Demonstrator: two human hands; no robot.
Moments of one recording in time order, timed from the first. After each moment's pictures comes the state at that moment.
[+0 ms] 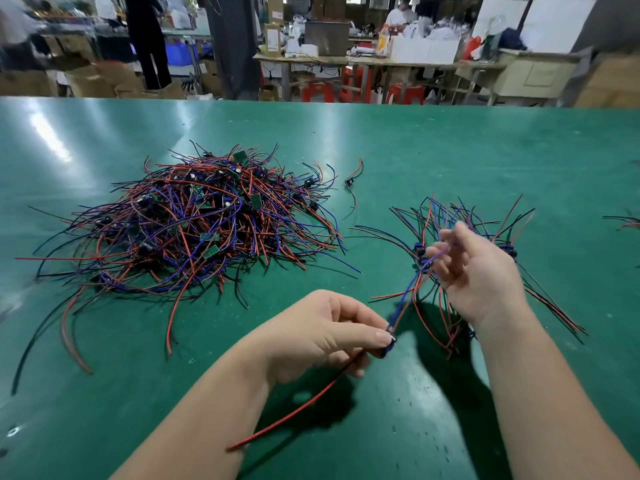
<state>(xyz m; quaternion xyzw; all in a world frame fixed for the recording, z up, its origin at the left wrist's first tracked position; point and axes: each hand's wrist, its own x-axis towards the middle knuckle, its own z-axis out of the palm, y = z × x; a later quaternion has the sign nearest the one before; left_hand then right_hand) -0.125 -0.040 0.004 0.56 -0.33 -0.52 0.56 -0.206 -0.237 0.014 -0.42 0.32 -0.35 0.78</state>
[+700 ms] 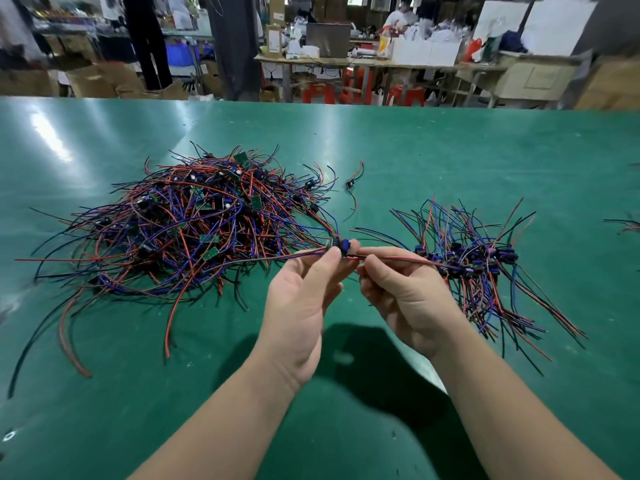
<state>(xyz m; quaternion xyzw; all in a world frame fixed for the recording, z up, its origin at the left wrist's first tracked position) -0.133 -0.059 0.006 0.43 -0.13 -0.27 0.85 -0.187 -0.171 0.004 -0.49 0.12 -0.20 0.84</state>
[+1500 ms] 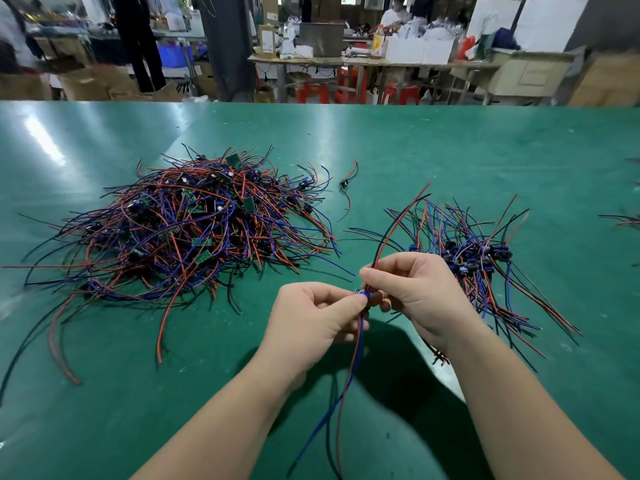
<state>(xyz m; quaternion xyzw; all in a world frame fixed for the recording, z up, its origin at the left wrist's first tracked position) -0.134 -0.057 -0.004 0.63 -0.19 -0.30 0.69 -0.196 -0.190 0.006 -0.66 0.21 -0.20 0.70</state>
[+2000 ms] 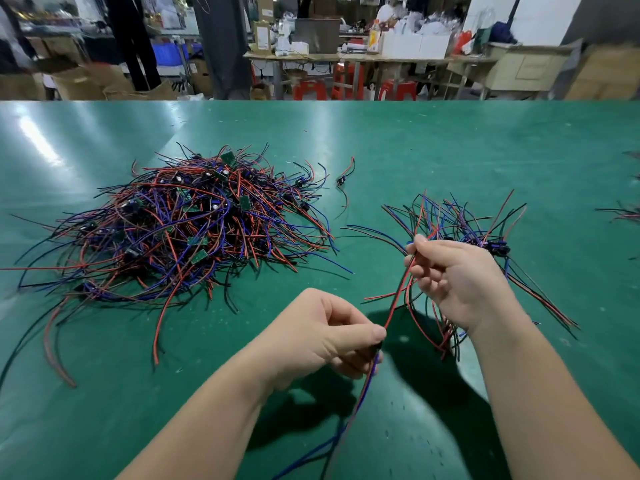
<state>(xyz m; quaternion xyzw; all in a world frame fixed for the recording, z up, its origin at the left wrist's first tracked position) -0.131 -0.046 0.006 0.61 -0.30 -0.48 0.56 -0.210 -0.224 0.020 -0.53 0.33 -0.25 0.74</state>
